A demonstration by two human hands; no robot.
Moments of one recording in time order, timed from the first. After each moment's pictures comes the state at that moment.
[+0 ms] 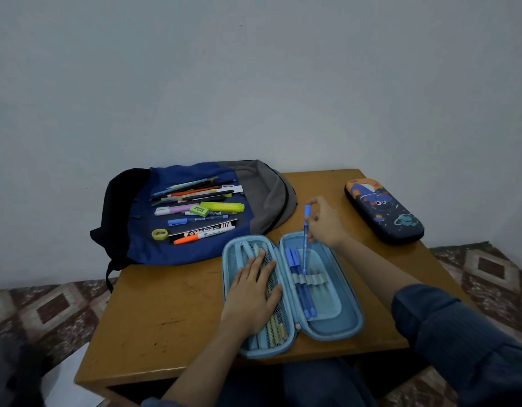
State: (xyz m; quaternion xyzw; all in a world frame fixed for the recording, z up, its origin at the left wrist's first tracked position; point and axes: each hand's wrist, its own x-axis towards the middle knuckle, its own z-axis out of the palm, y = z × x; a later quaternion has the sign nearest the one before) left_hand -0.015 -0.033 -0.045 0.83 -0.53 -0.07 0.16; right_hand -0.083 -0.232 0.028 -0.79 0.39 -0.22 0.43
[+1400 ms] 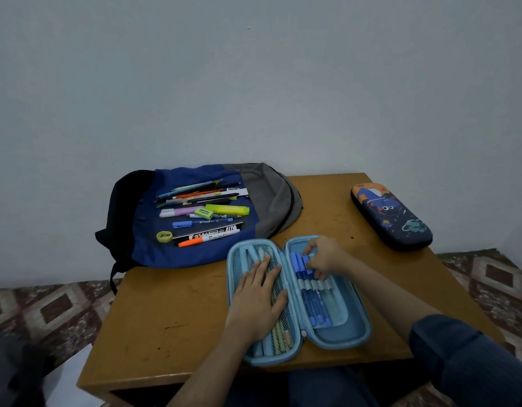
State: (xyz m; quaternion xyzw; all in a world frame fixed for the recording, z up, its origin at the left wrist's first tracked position) left_hand -0.015 -0.033 -0.045 0.83 -0.53 -0.08 0.18; right_hand -0.093 -0.209 0.009 -0.83 0.41 0.03 0.38
